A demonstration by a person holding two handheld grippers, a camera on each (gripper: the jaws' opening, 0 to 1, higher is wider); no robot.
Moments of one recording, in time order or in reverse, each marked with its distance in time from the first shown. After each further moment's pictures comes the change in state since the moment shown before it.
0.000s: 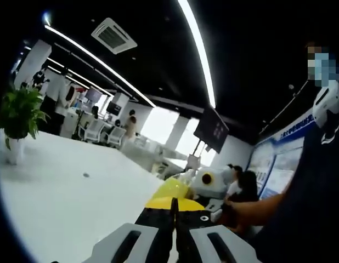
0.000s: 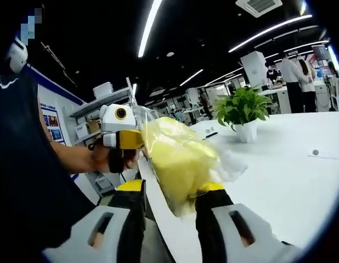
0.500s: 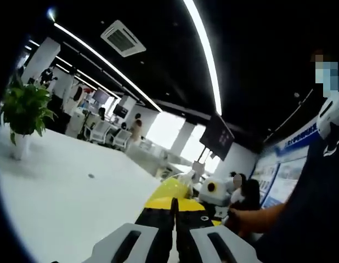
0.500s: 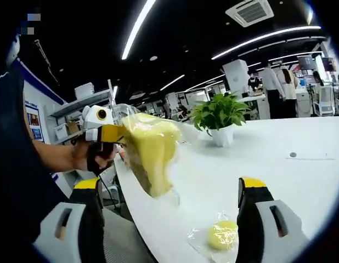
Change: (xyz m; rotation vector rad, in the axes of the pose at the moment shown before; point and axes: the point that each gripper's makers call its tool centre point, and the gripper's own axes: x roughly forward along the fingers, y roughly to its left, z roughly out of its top) left arm -0.006 0.012 0.012 -0.042 -0.038 0.044; right arm -0.025 -0.042 0.000 -0.016 -0.038 -0.217
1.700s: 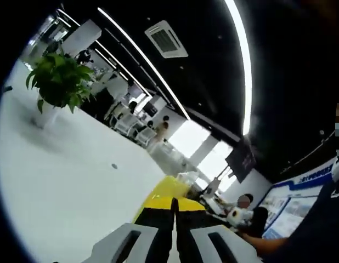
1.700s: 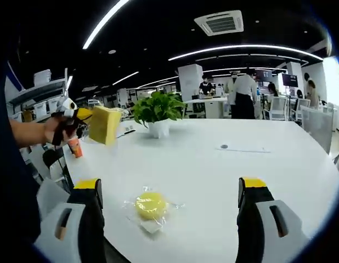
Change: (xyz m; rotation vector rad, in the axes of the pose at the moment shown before) left arm -0.016 0.091 -0.001 -0.253 -0.061 0.180; right arm -0.106 -0.103 -0.037 -0.065 0.020 -0.417
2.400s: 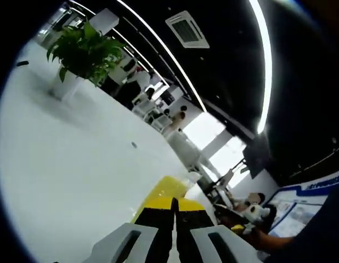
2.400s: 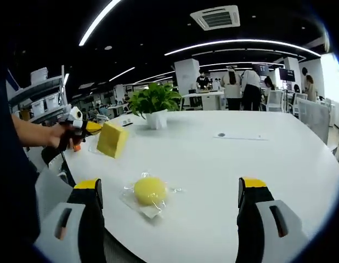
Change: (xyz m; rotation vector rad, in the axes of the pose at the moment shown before) left arm -0.001 0.068 -0.060 -0.101 0.076 0.110; right arm -0.013 -0.001 -0.036 0.006 0.033 -0.022
